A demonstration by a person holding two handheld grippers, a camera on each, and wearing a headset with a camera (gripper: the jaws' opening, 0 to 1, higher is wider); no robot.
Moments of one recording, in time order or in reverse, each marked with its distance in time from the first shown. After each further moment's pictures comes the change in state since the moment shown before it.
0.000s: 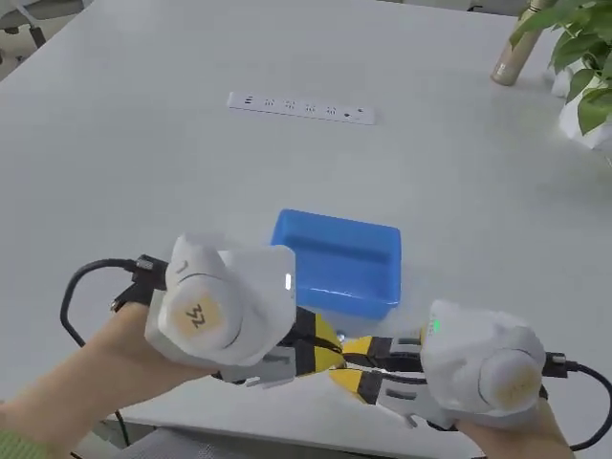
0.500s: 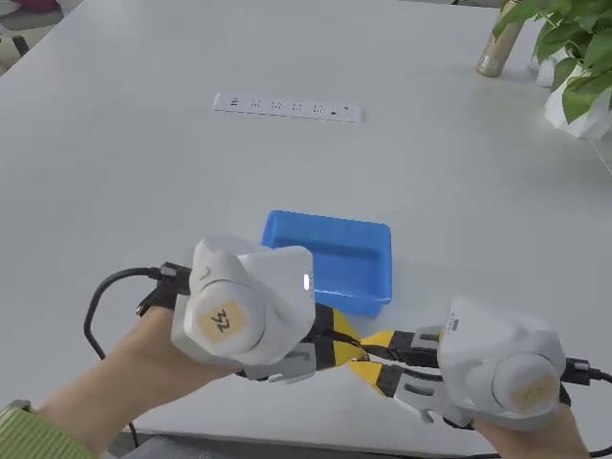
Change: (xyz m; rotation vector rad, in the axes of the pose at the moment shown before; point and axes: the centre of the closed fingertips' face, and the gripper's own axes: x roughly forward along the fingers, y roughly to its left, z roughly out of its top) left arm 0.021 0.002 0.008 0.025 -0.022 -0.020; right arm -0.013 -0.014 -0.019 0.045 0.026 -0.096
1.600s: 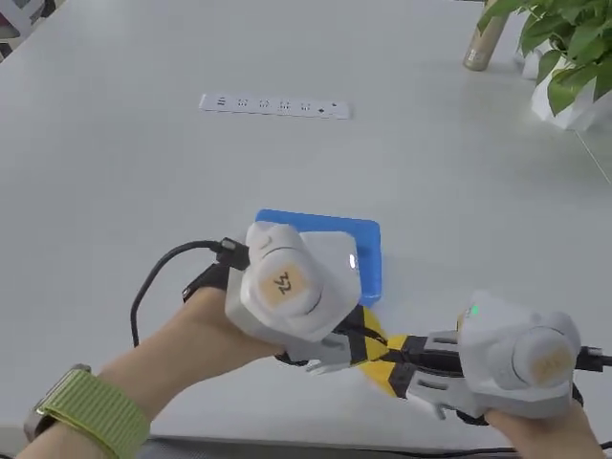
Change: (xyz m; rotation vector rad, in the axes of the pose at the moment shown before) left arm 0.033 -0.001 0.019 -0.053 0.018 -0.091; right arm -0.011 -0.007 -0.016 0.180 -0.004 0.018
